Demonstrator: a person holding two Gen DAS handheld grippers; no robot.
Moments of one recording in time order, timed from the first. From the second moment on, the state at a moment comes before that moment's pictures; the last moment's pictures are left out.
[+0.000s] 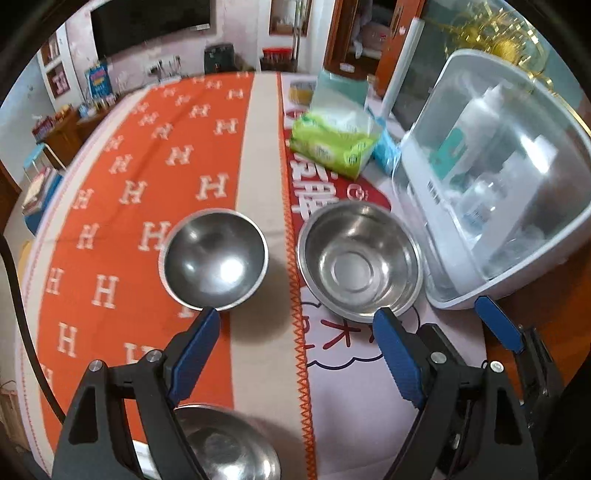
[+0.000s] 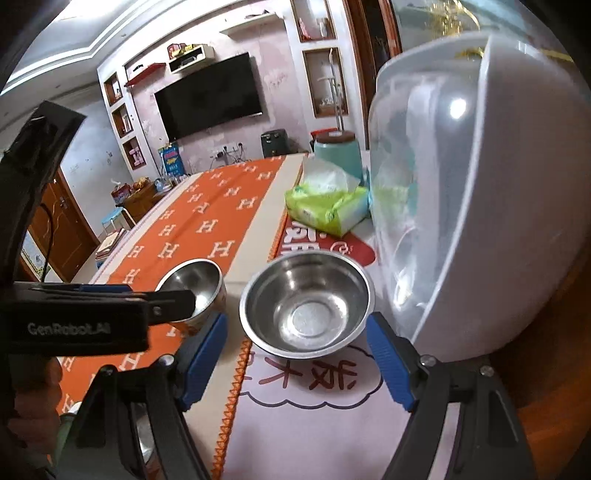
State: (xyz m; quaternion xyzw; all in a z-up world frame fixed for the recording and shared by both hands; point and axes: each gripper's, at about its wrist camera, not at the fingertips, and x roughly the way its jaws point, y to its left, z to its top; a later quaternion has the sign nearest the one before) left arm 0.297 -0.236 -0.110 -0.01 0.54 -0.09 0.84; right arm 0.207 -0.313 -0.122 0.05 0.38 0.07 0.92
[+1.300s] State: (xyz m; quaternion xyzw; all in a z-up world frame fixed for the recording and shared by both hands) left arm 0.335 -0.274 -0.215 -0.09 0.58 -0.15 0.80; right arm 0.243 -0.336 -0.213 0.13 0.39 0.04 0.91
